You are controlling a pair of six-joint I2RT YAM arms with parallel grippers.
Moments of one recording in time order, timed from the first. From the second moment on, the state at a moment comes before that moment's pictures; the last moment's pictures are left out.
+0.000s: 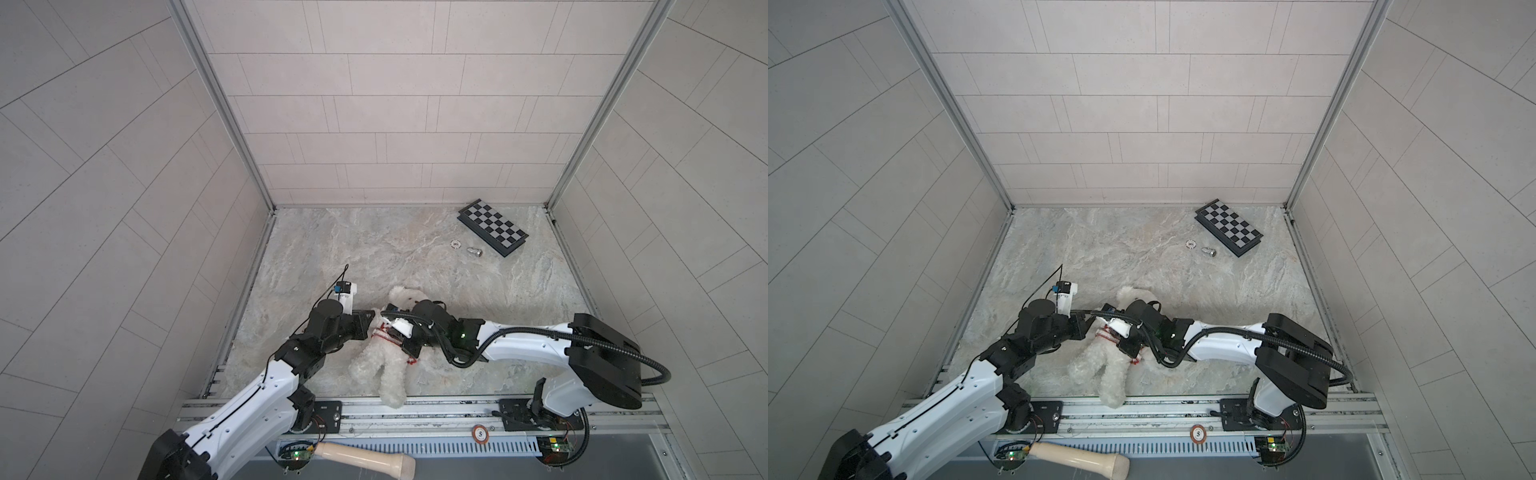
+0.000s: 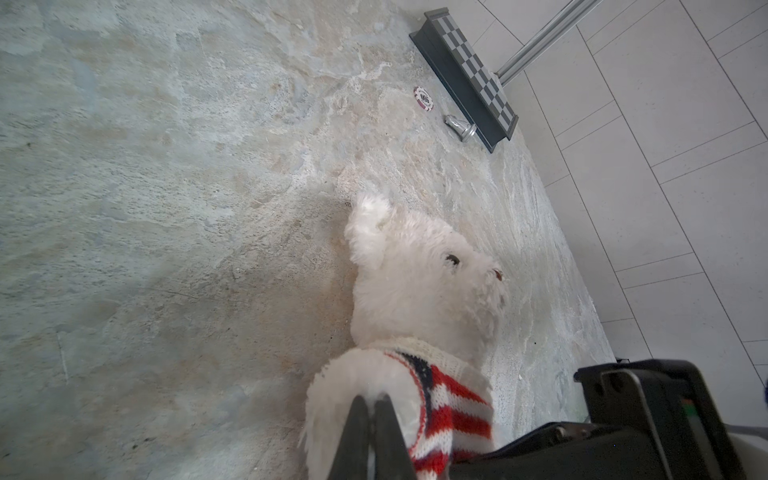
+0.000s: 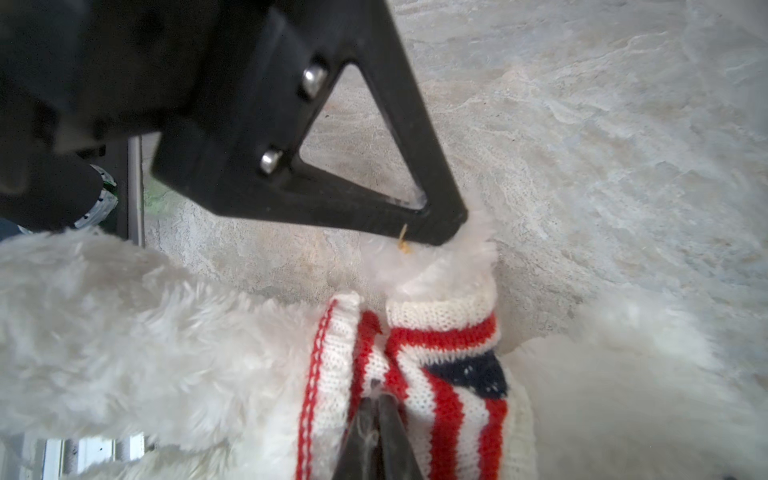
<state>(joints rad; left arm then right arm) -0.53 0.77 0.31 -0.07 0.20 -0.61 1.05 1.53 0.77 0.13 -0.09 -0.04</state>
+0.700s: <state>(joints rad) -0.53 0.78 0.30 -0.06 0.19 -0.62 1.04 1.53 0.72 0.10 -0.14 -0.01</state>
